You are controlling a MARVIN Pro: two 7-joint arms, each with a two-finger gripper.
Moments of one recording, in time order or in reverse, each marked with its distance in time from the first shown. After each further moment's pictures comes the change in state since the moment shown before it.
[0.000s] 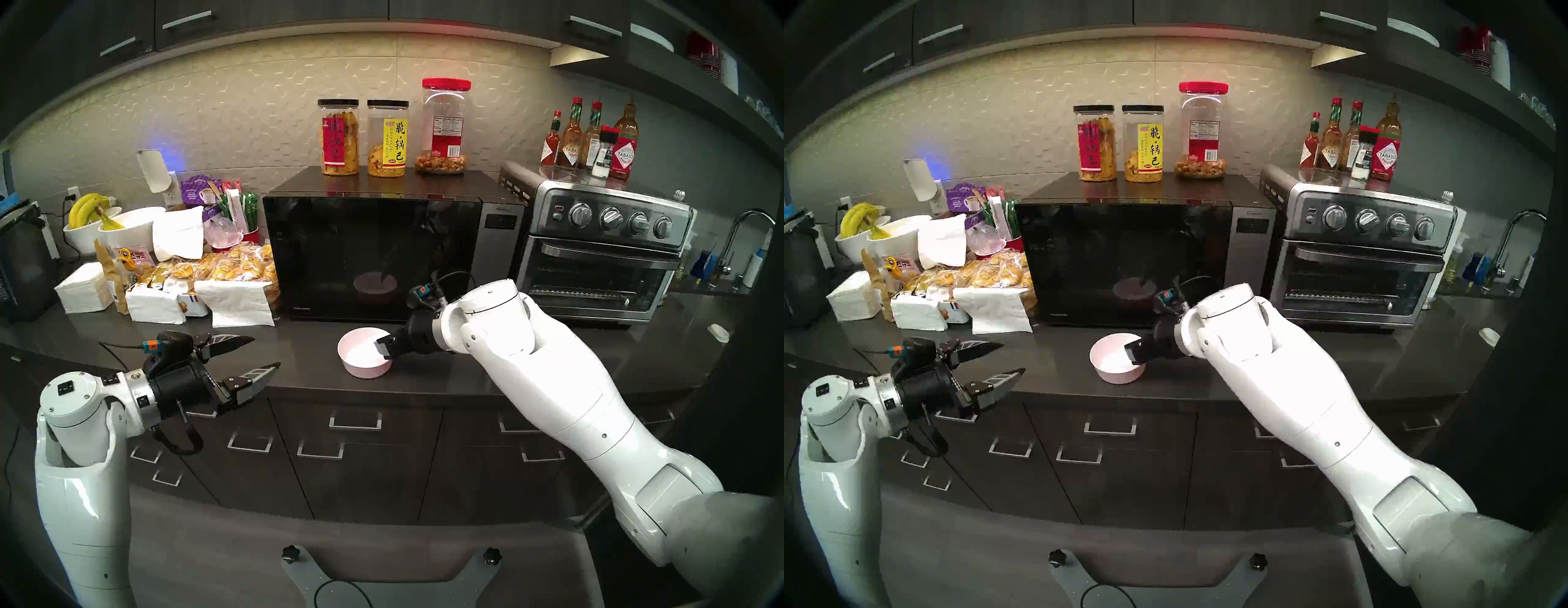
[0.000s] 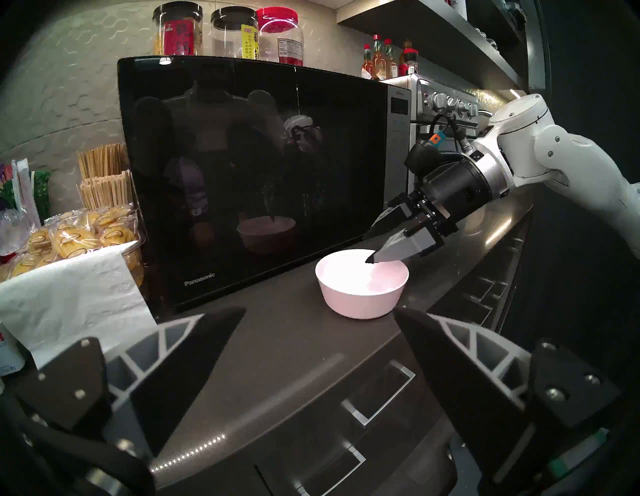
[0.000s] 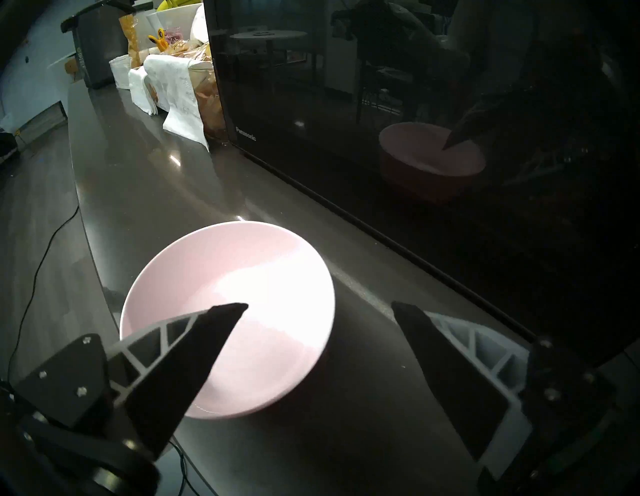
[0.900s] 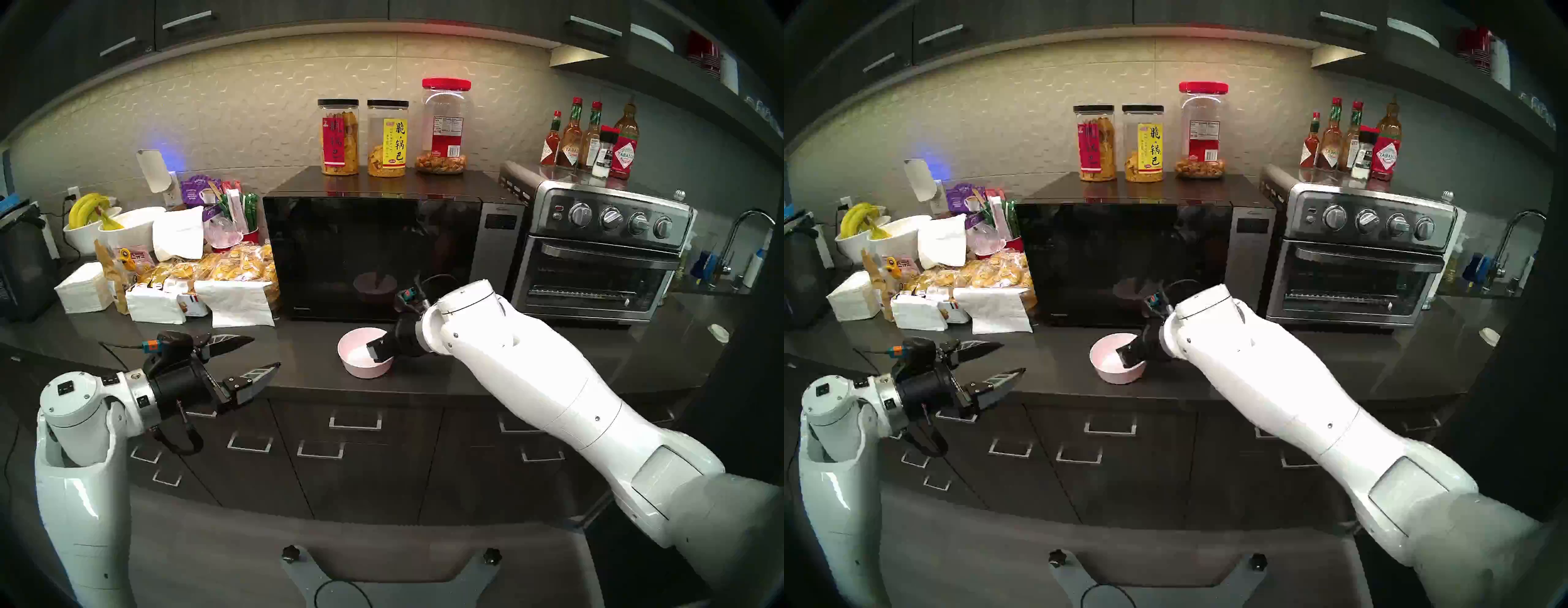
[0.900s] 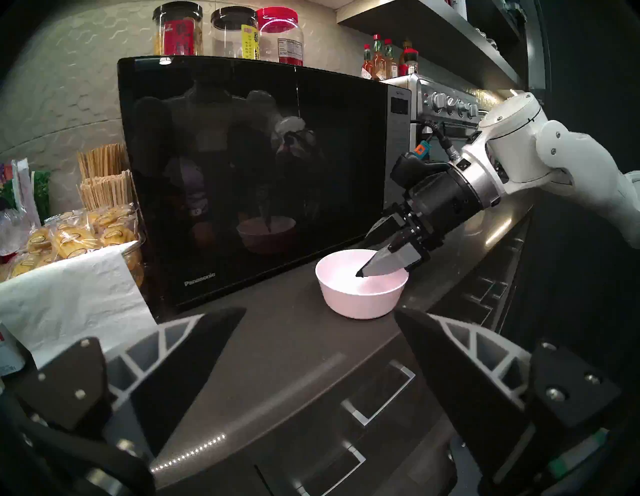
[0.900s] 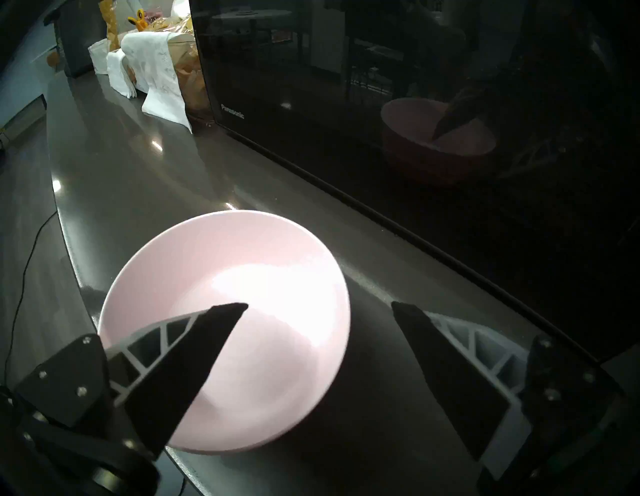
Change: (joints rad) left arm 0.000 0.000 0.000 0.000 0.000 0.000 0.000; right arm 0.098 0.008 -0.151 0.054 0.238 0.000 -0.245
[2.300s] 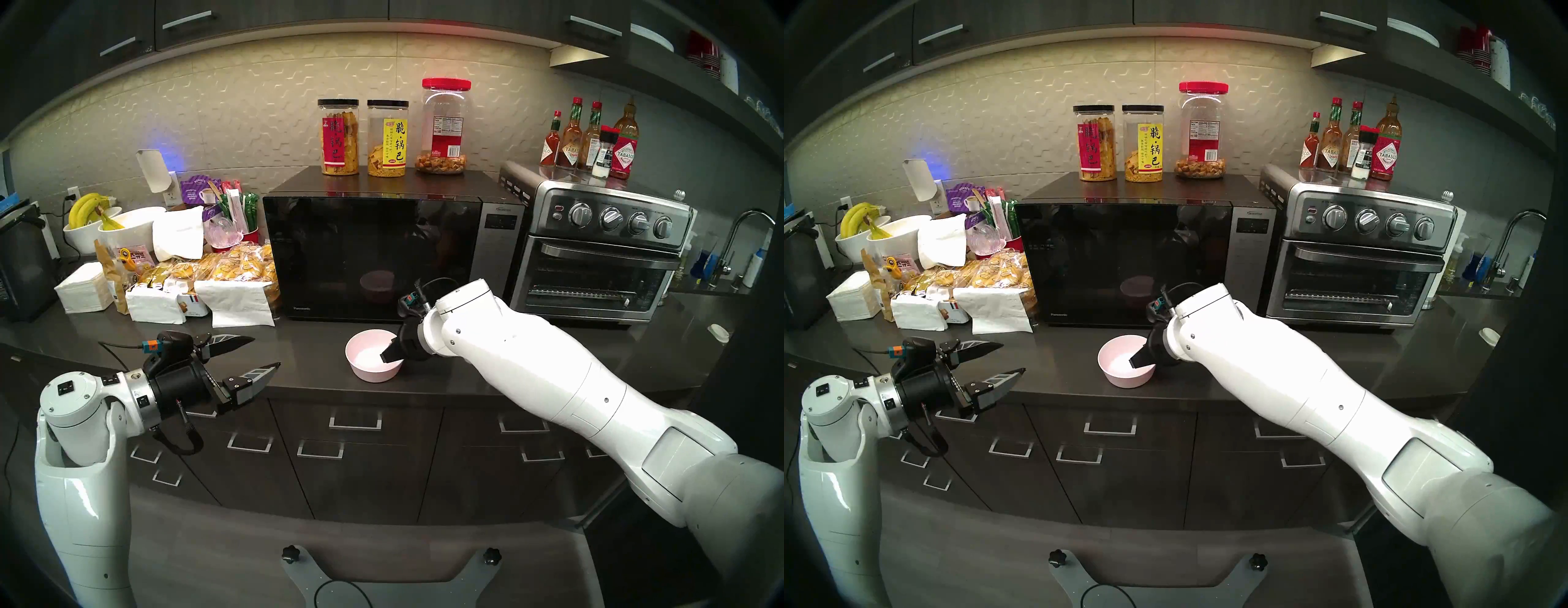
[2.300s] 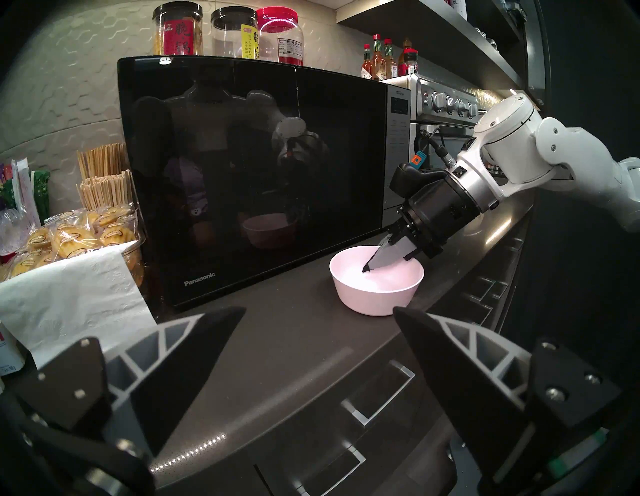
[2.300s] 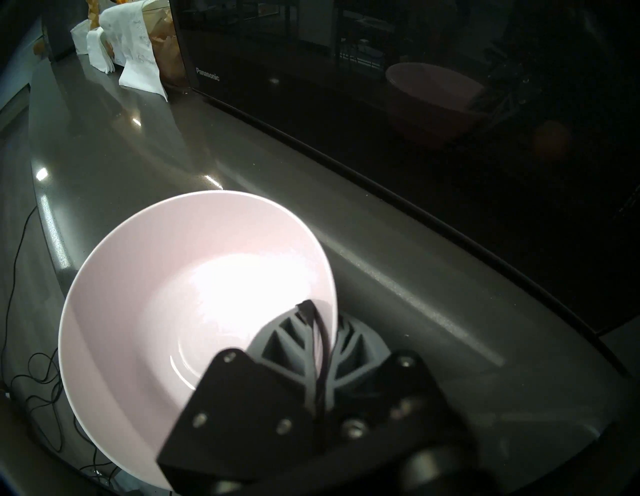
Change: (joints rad) left arm 0.000 0.000 0.000 0.000 0.000 0.000 0.000; right arm 0.085 0.082 -0.113 -0.004 0.204 -0.001 -0.120
